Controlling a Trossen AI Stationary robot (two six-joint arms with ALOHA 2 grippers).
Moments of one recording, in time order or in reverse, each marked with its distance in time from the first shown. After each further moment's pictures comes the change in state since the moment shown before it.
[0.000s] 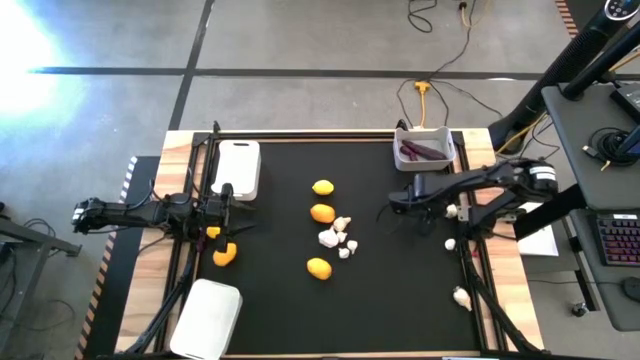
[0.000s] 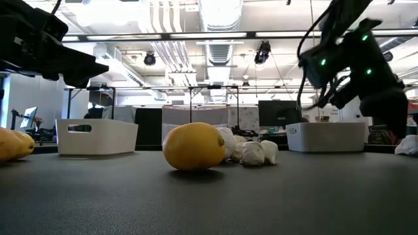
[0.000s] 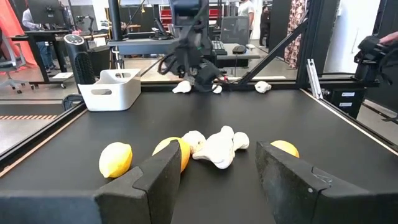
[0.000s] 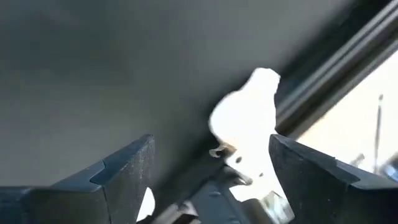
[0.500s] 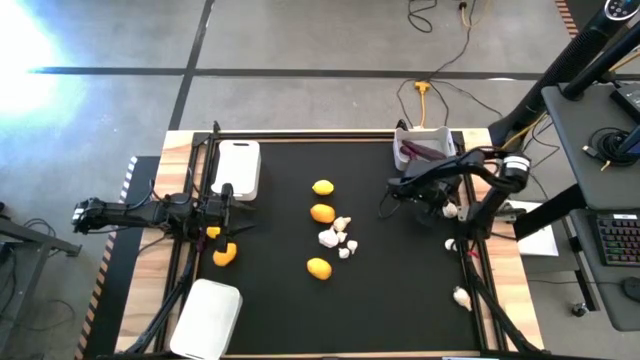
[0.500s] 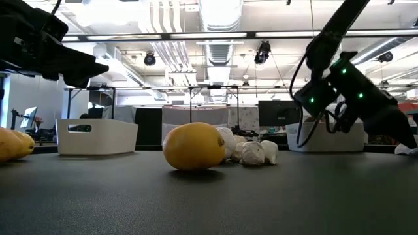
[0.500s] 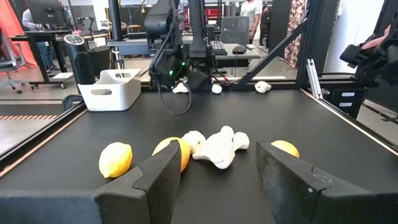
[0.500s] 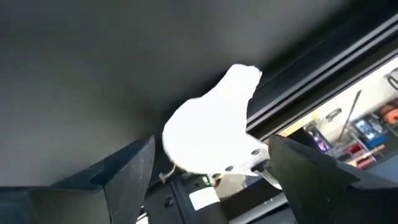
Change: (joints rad) left arm 0.000 0.000 0.000 0.000 0.000 0.000; right arm -0.248 0.216 -0.011 0.016 0.026 -0.247
